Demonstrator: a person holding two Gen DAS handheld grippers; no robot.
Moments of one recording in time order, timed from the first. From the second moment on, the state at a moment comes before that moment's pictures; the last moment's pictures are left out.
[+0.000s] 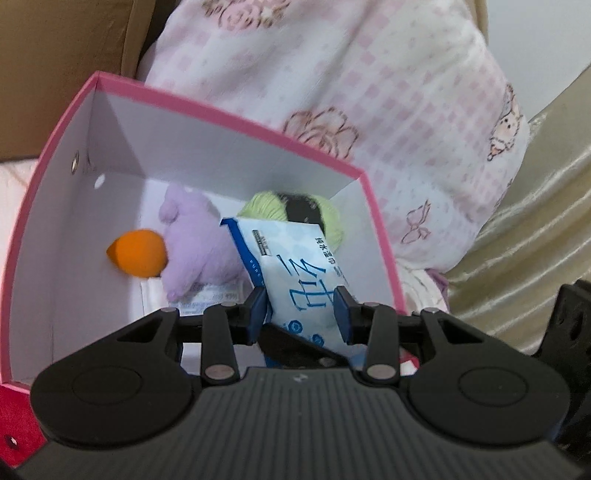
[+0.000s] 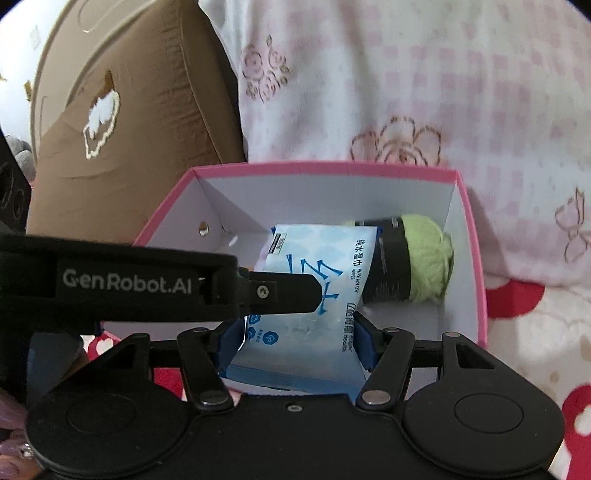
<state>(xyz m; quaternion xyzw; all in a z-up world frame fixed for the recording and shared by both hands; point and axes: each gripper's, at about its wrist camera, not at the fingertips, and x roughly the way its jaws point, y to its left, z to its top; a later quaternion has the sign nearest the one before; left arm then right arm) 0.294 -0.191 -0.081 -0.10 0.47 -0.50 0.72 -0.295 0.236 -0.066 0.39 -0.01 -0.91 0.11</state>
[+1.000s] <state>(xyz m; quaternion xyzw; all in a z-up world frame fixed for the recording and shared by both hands) 0.297 -0.207 -0.121 -0.13 0.50 -0.50 0.69 -0.315 0.251 -0.110 0.48 -0.01 -0.88 0.01</state>
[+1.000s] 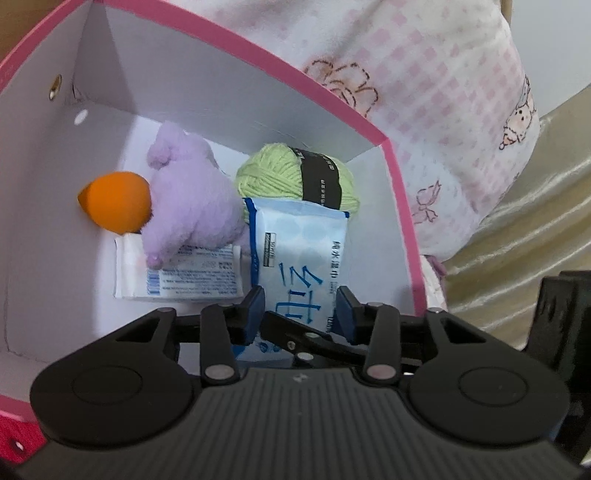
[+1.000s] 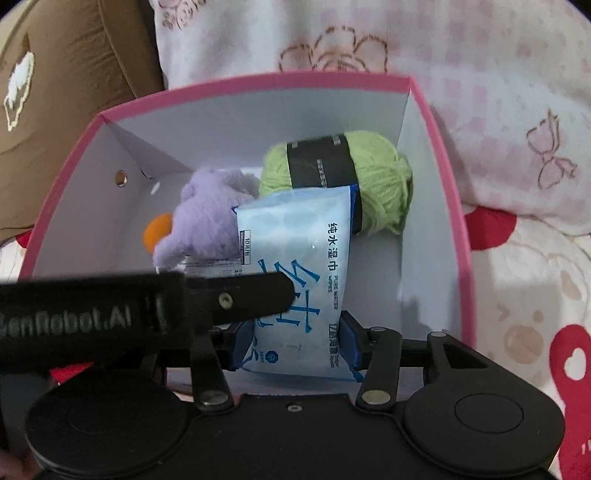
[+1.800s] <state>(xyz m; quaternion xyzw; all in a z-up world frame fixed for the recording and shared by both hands) 0.303 -0.198 -0.110 -0.10 0.47 -0.47 0.74 -0.309 0.239 -0.103 0.39 0.11 -0.91 0.01</state>
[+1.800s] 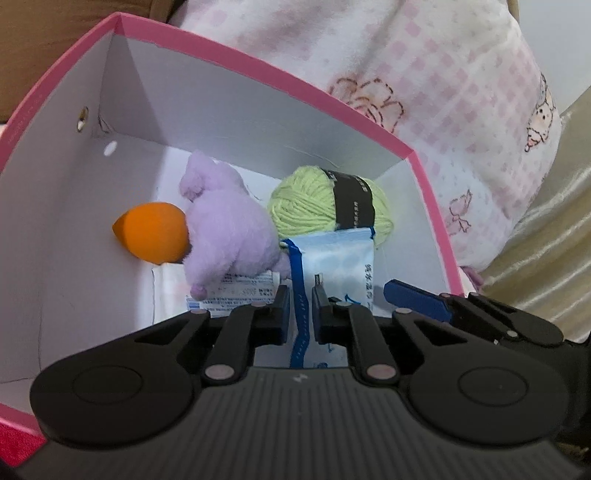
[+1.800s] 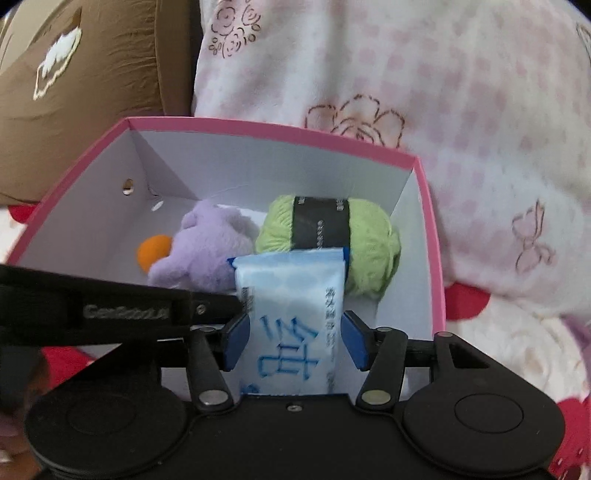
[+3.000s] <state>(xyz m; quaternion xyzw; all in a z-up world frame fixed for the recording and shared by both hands) 0.280 -0.149 -0.064 -0.09 0.47 -0.46 0.75 -0.270 0.270 -0.051 0.39 -0.01 -0.92 0.04</state>
